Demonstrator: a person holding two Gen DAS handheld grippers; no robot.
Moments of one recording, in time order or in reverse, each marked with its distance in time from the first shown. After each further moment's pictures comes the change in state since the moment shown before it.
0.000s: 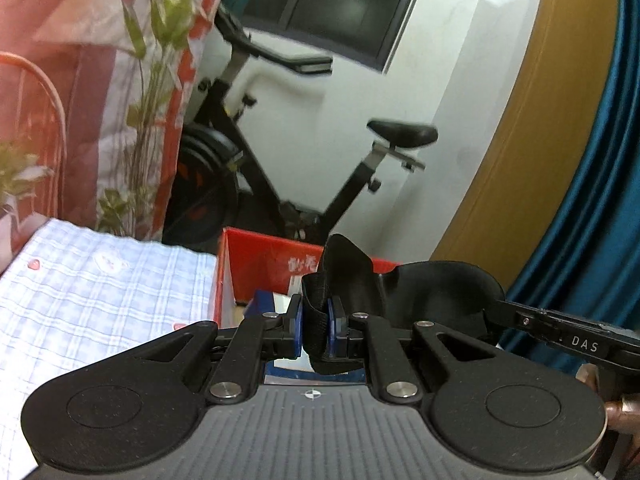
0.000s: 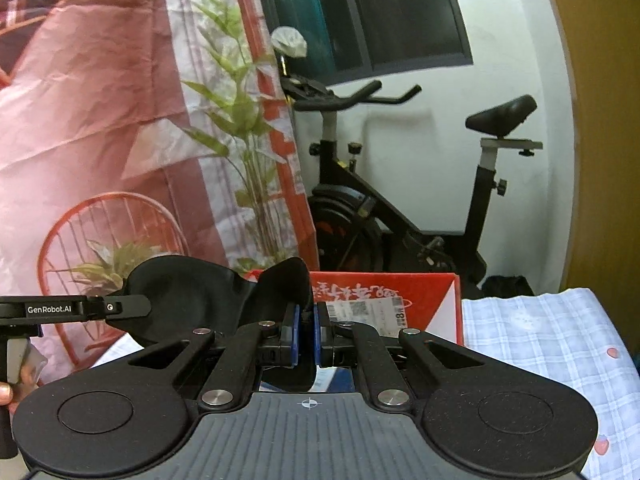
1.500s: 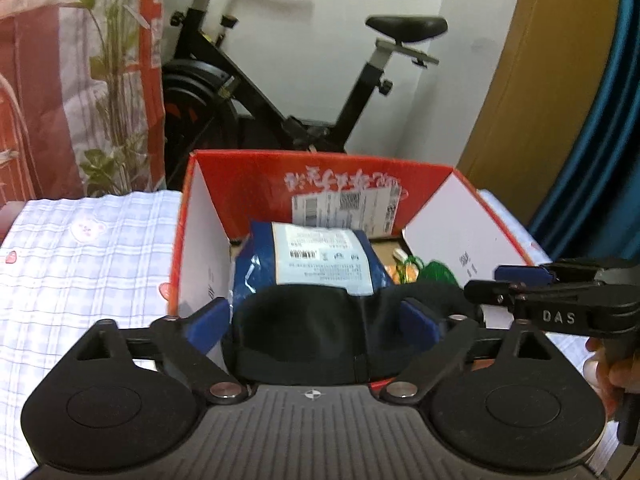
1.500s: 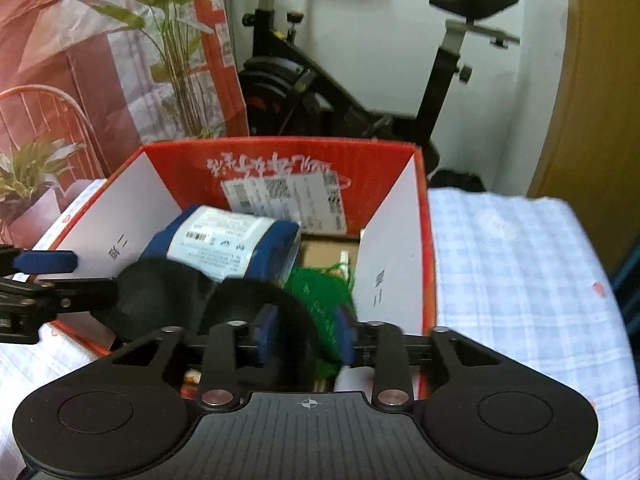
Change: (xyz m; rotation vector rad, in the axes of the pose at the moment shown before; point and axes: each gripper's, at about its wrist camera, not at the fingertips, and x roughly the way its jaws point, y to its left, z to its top) left arm 0.076 -0.005 -0.011 0.139 0.233 0.077; right arm 0.110 -0.034 -0.037 0.004 0.351 -0.193
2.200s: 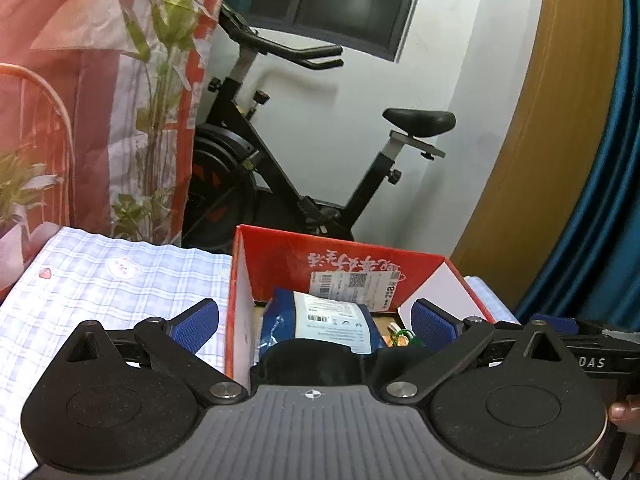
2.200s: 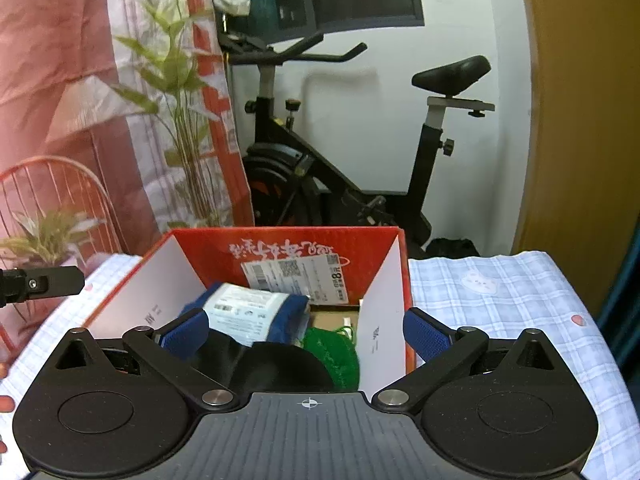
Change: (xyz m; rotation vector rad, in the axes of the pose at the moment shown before) left arm -0.063 0.017 -0.007 -0.104 -0.242 0.004; right arm -0.066 0.005 -0.011 0.047 -0.257 0.014
